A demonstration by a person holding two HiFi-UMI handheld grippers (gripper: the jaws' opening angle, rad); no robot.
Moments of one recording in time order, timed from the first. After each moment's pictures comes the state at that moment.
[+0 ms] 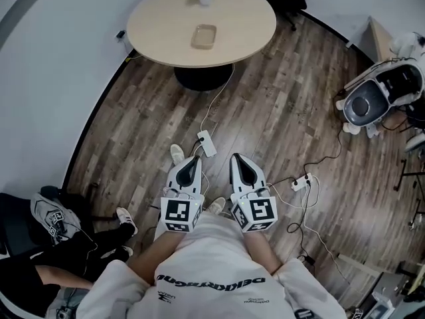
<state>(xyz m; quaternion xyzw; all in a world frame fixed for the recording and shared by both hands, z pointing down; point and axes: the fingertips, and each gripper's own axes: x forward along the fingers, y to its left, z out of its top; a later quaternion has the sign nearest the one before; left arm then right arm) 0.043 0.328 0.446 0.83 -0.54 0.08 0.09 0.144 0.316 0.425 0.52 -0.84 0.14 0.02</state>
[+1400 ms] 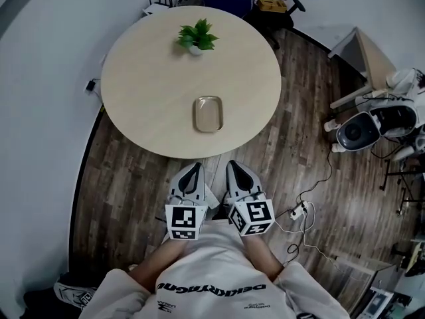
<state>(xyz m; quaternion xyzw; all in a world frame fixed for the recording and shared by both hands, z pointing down) -0.079 -0.139 0.433 0.87 -0.47 0.10 0.12 0.007 -0.139 0.425 0.58 -0.79 0.18 0.09</state>
